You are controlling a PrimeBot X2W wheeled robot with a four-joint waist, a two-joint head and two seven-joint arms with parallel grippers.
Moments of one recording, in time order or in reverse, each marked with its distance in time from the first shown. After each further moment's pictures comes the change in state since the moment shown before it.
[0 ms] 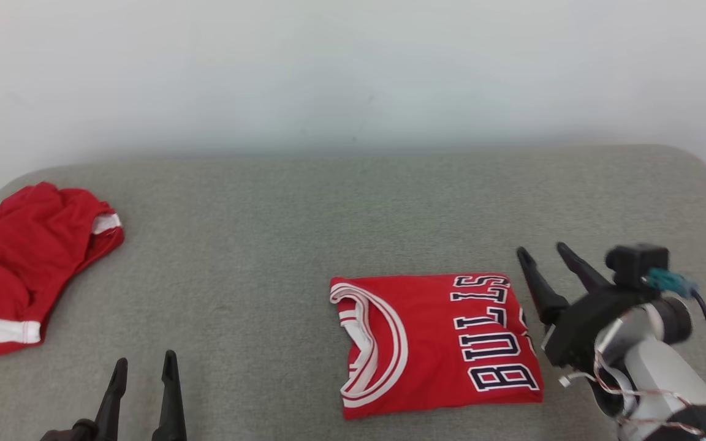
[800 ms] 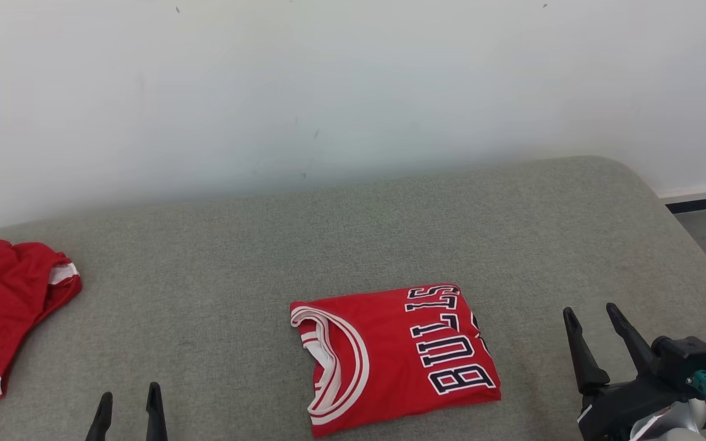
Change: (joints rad) left arm 0.037 0.000 0.060 0.065 0.008 -0.018 0.000; right arm 0.313 -0.015 -0.166 -0.143 -0.171 0.000 -0.247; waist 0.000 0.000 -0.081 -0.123
